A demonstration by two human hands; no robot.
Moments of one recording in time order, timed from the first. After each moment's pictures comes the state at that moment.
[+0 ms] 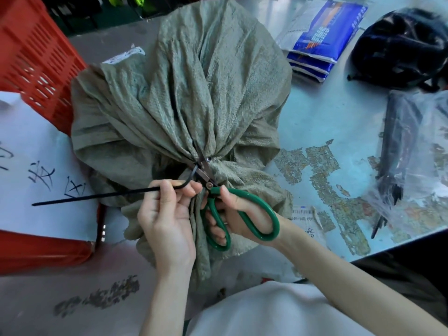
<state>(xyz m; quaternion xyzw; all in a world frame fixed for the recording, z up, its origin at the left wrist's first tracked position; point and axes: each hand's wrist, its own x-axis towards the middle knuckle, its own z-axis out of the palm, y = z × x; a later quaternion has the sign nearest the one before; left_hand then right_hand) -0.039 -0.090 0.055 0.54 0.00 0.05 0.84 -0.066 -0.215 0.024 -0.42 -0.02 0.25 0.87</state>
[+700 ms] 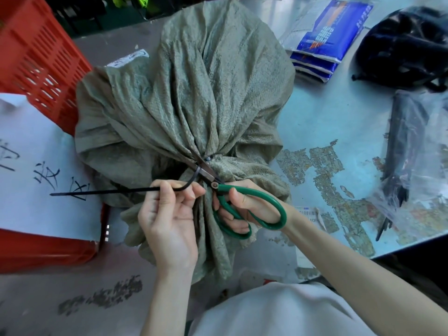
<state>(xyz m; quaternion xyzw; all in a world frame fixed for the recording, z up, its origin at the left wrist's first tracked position) -0.039 -0.090 0.061 0.50 -0.01 0.03 0.86 -0.053 -0.236 0.022 -0.48 -0.13 0.20 0.85</state>
